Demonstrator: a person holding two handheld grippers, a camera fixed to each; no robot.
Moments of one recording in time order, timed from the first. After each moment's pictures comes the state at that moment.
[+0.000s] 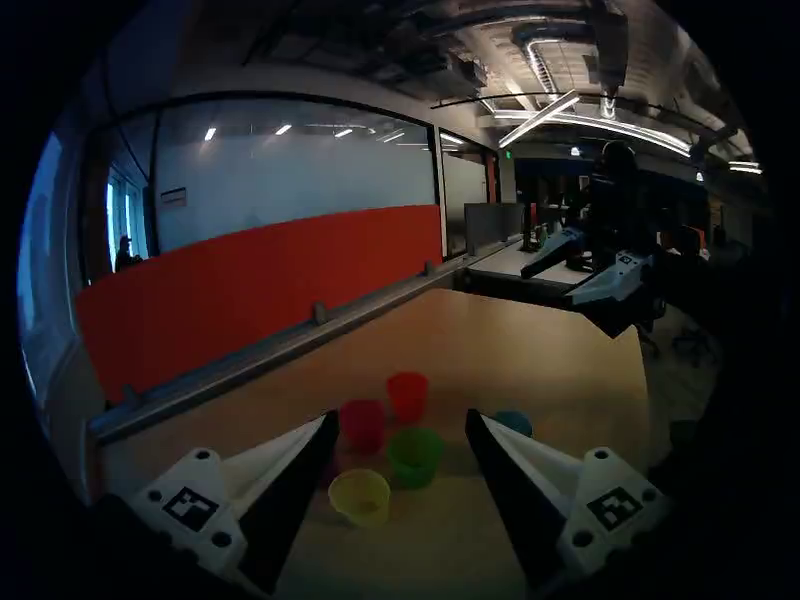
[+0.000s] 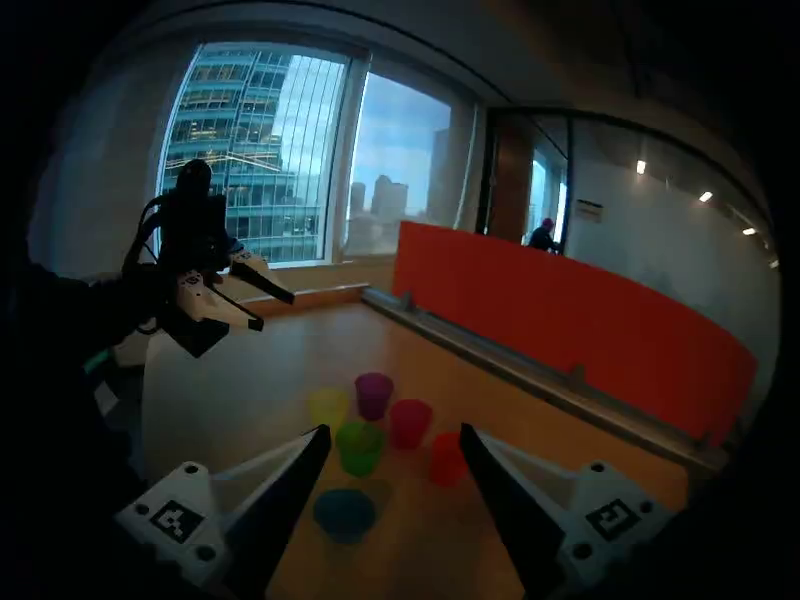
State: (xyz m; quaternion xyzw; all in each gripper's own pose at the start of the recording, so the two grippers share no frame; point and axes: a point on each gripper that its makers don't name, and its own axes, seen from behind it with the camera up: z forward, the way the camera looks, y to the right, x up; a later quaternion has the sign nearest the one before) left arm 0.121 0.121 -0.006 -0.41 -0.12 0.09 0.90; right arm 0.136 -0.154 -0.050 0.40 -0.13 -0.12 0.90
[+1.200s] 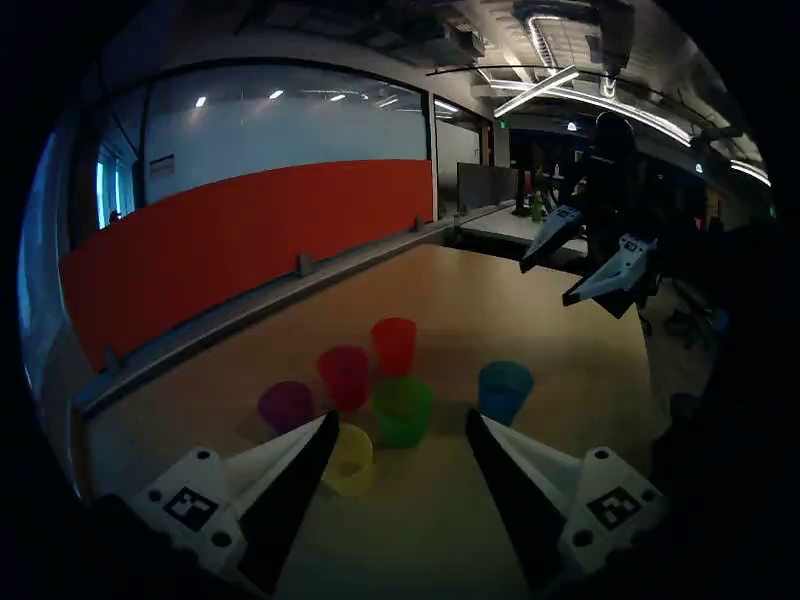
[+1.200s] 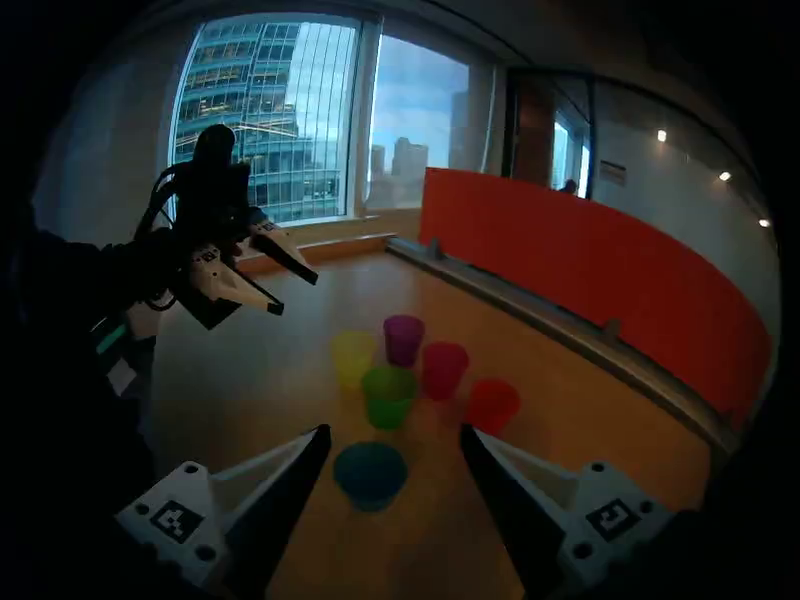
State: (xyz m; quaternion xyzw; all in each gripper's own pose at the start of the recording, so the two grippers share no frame) left arm 0.049 0.130 -0.009 -0.42 -0.18 0.11 0.88; right arm 0.057 -0.166 -0.065 0.43 -0.20 -0.14 0.87
